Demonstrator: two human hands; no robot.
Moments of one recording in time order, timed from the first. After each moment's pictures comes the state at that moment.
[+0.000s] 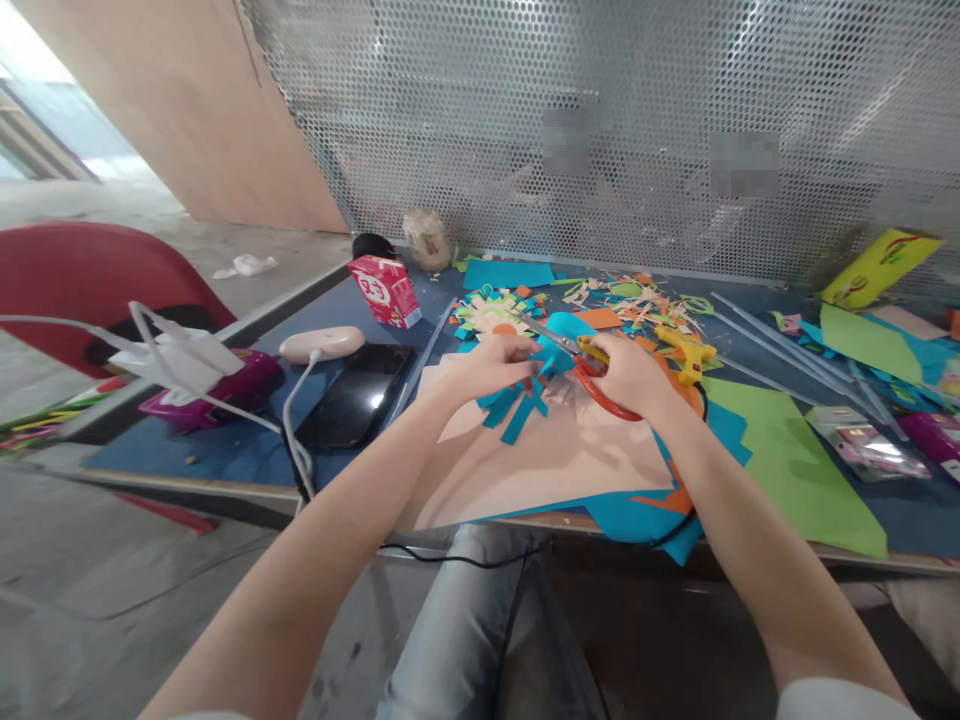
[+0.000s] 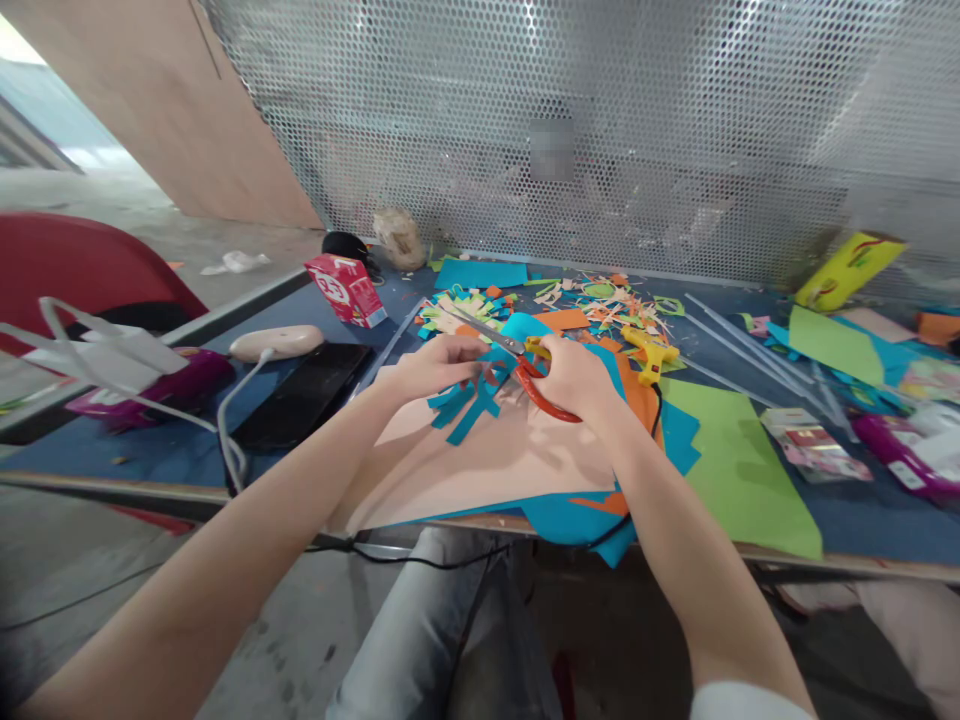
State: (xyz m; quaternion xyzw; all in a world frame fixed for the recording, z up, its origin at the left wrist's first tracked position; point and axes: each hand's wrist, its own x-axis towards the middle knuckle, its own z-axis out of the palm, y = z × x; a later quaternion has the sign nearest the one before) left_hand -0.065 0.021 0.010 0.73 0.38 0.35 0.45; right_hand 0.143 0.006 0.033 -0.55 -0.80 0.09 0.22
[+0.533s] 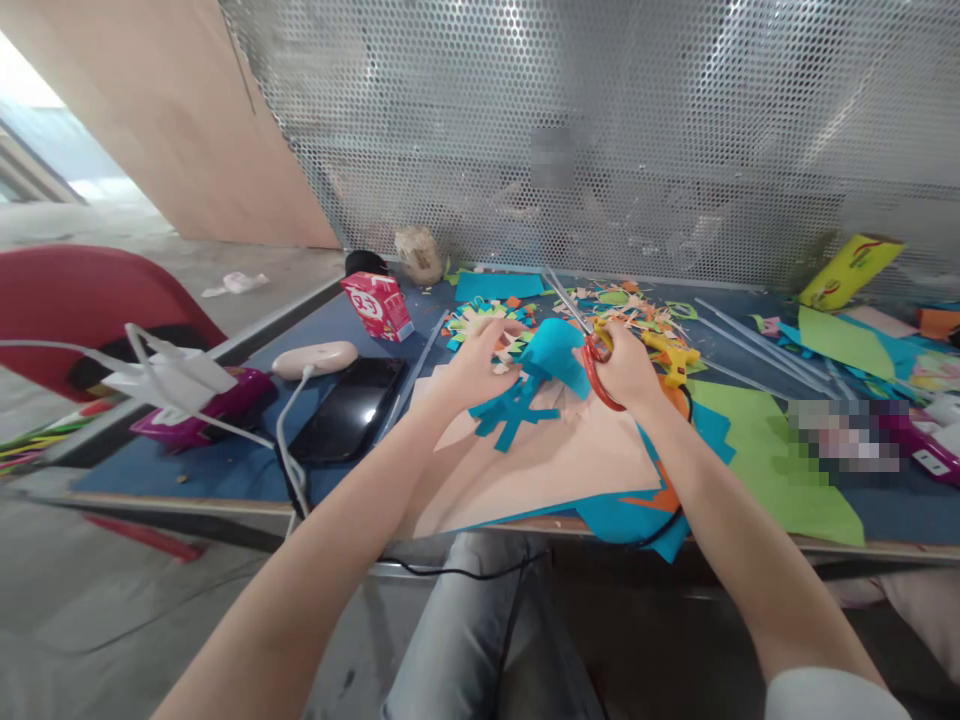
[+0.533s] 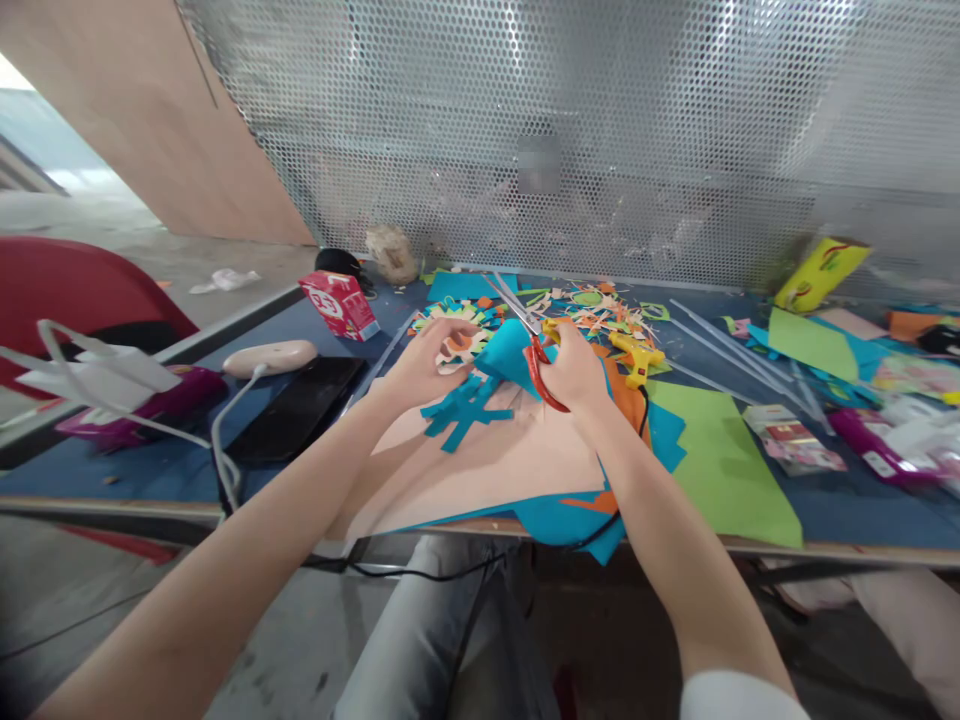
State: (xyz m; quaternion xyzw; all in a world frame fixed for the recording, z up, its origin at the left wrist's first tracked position) left_hand -0.072 0.023 0.010 0.81 0.42 0.40 0.08; right_hand 0.150 0.017 0.025 -0.58 -0.72 0.10 0.37
